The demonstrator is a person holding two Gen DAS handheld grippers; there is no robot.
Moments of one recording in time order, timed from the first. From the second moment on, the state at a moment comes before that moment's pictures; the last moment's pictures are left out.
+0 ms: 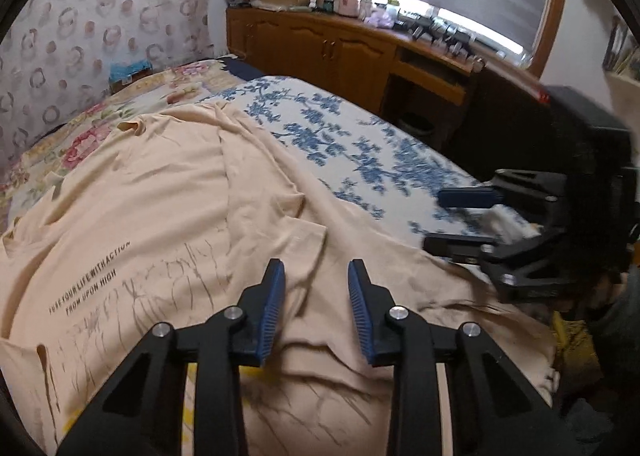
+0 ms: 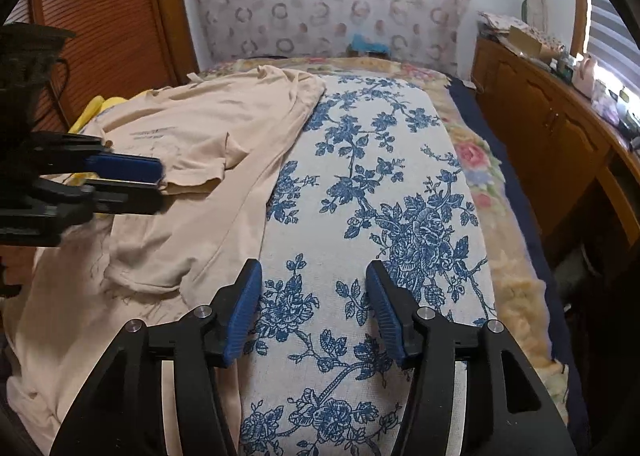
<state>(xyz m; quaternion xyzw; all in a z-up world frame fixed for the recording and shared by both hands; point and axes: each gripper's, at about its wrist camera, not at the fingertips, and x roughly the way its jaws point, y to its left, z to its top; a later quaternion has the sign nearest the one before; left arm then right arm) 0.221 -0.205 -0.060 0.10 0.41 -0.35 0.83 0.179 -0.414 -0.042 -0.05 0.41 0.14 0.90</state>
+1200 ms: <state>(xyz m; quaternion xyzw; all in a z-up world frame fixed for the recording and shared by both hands) 0.221 -0.182 -0.051 0.09 0.38 -0.33 0.86 0.175 -0.408 -0.044 -0.05 0.41 0.15 0.90</state>
